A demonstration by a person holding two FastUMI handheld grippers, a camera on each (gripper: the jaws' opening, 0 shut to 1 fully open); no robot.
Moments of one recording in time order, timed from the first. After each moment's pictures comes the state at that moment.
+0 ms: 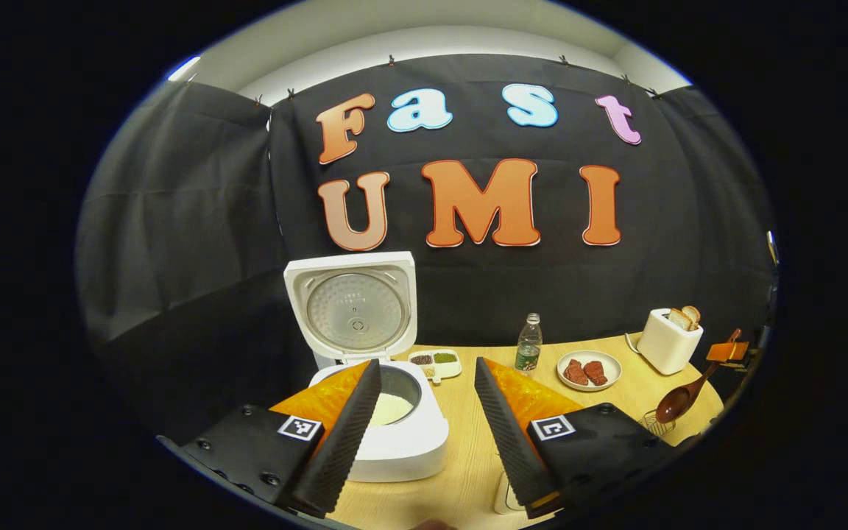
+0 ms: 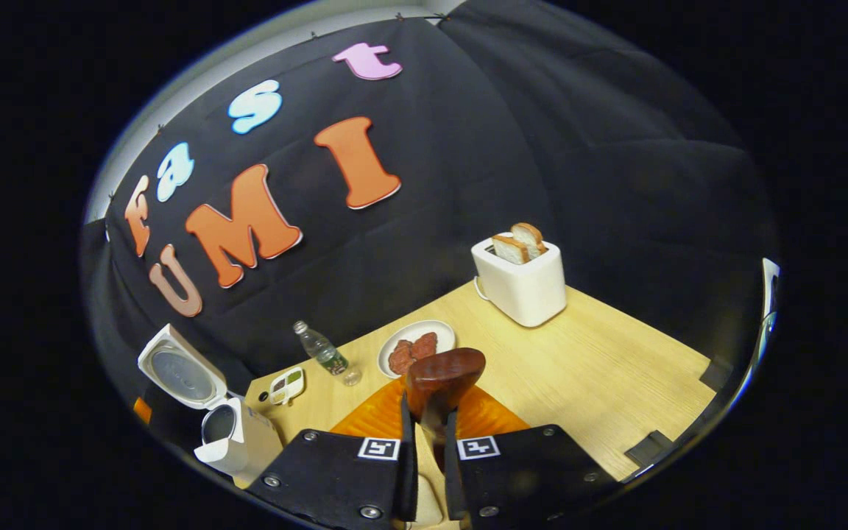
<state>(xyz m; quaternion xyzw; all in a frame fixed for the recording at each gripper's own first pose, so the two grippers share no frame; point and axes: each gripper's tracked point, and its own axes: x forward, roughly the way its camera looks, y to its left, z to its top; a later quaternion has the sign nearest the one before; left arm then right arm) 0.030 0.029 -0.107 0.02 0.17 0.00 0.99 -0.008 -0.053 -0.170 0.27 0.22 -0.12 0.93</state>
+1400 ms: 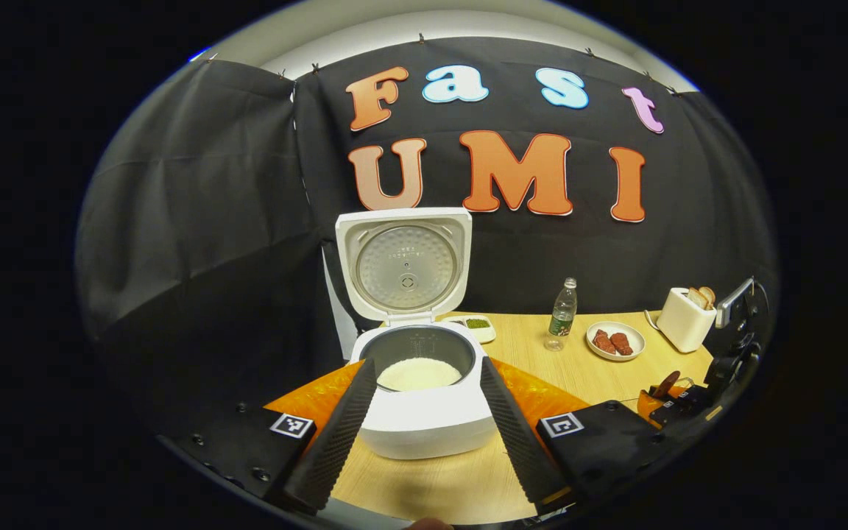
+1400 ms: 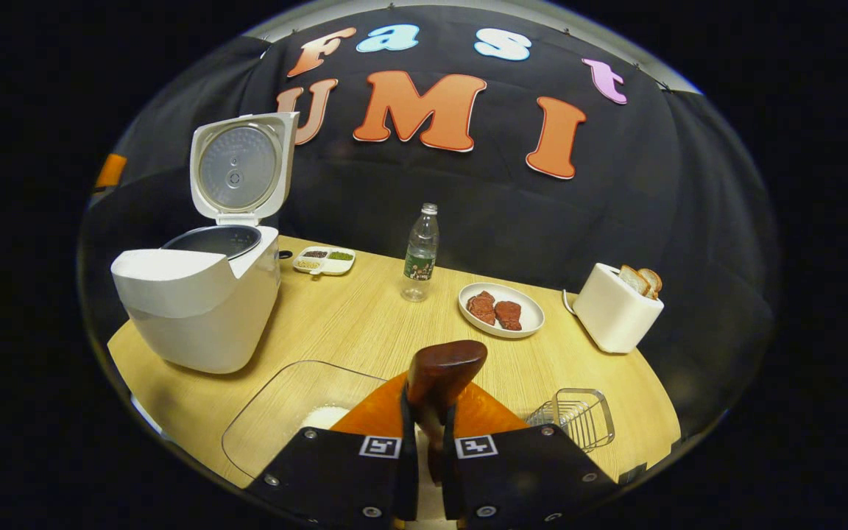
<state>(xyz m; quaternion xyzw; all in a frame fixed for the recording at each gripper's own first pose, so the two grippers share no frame) 0.004 0.112 -0.147 0.02 0.22 0.02 0.98 -0.019 0.131 -0.266 -0.04 0.25 0.00 0.97</state>
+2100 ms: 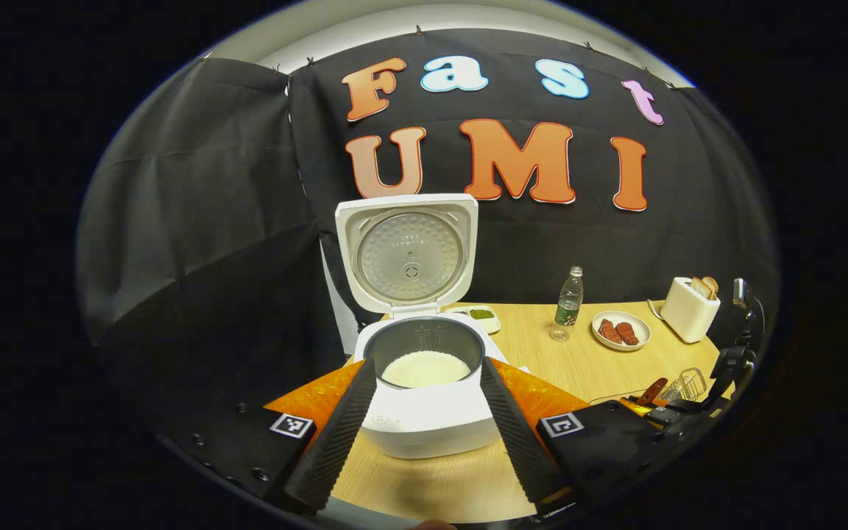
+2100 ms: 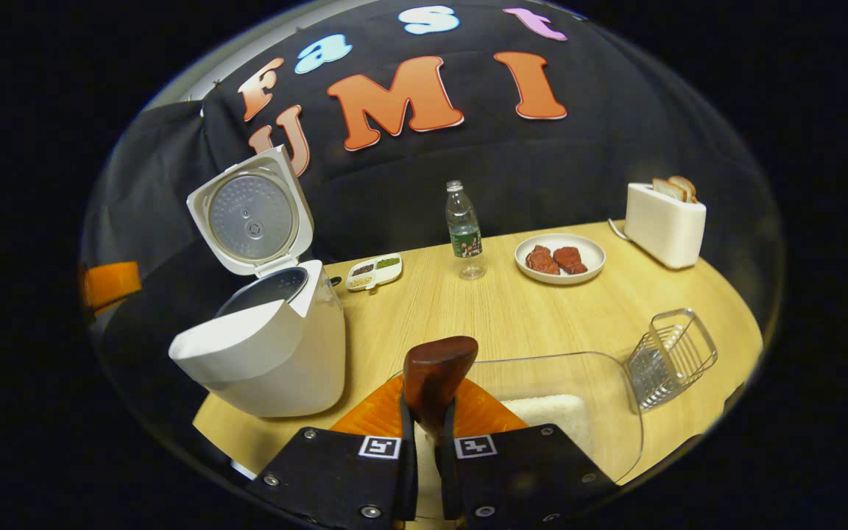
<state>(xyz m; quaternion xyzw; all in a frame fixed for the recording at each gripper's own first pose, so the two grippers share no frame) 0.009 0.131 -0.165 0.03 0.24 0.02 0.97 -0.031 0.206 -0.269 0.20 0.31 0.04 0.93</state>
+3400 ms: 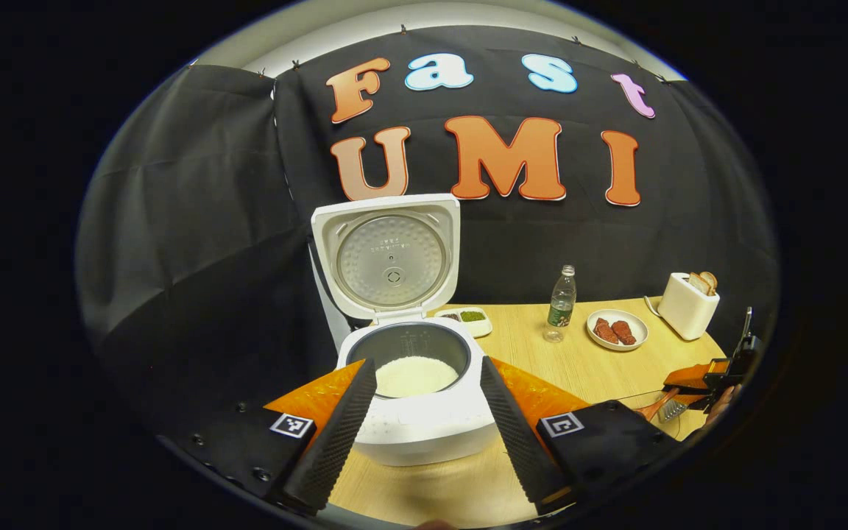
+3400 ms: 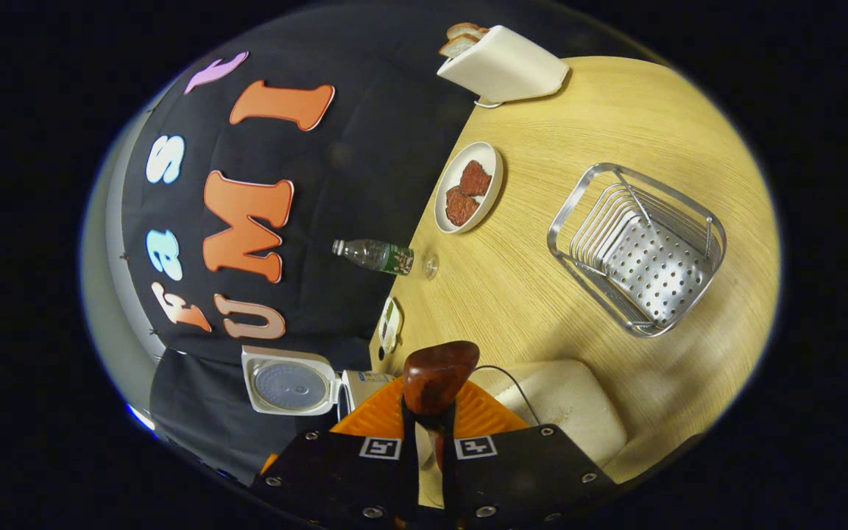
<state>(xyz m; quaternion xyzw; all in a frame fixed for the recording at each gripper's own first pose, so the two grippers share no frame) 0.028 0.101 -0.162 0.04 0.24 0.00 0.97 -0.018 0.087 -0.279 0.62 0.32 0.01 0.72</state>
